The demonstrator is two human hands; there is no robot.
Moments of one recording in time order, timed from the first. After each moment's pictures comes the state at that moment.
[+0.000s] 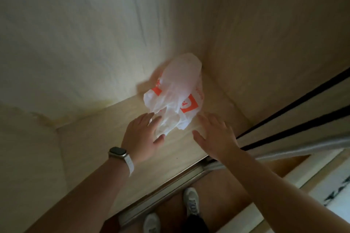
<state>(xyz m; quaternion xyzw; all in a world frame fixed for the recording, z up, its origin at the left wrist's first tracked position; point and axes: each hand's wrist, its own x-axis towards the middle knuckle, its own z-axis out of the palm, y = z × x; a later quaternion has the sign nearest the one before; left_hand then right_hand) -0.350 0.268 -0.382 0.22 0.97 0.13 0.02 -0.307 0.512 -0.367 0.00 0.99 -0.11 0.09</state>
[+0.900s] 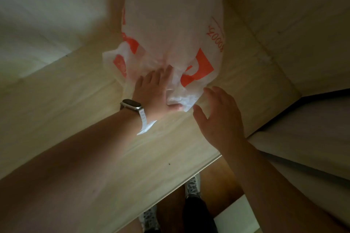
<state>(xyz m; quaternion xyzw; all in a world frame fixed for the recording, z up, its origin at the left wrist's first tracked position) -0.504 0.375 -0.665 0.25 0.95 0.10 0.13 -0.395 0.546 -0.622 0.13 0.97 -0.20 0.08</state>
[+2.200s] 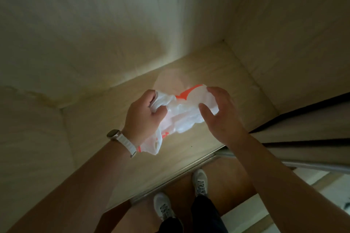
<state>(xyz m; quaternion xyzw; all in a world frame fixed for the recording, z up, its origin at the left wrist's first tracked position) -0.391 0.243 -0.404 0.06 0.91 0.42 -0.02 -0.356 0.464 -0.410 0.05 0.91 -0.41 -0.06</state>
